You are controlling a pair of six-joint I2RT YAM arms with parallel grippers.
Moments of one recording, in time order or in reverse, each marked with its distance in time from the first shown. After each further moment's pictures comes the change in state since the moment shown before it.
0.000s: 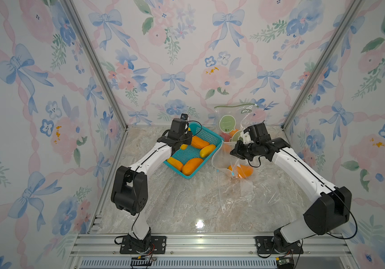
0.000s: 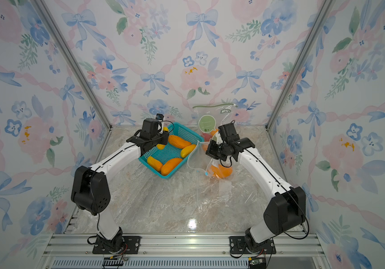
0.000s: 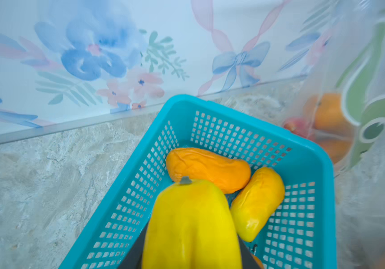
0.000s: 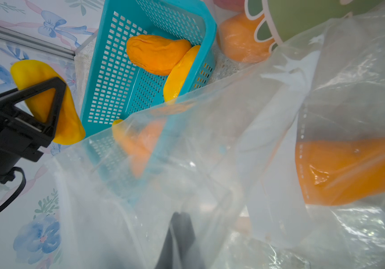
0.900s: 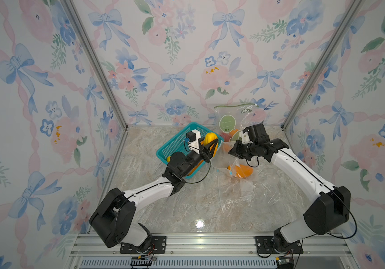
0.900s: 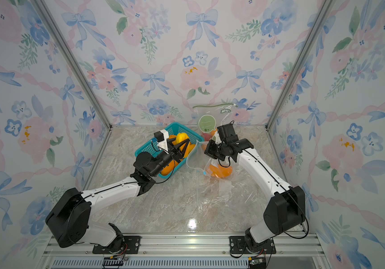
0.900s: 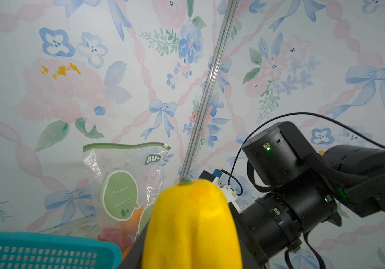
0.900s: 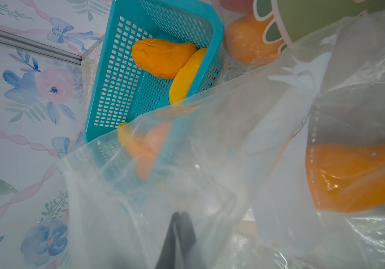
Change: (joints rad) left arm -0.307 -0.255 -0.601 1.158 0.181 -0.210; right arm 0.013 0.000 -0.019 0.053 0.000 0.039
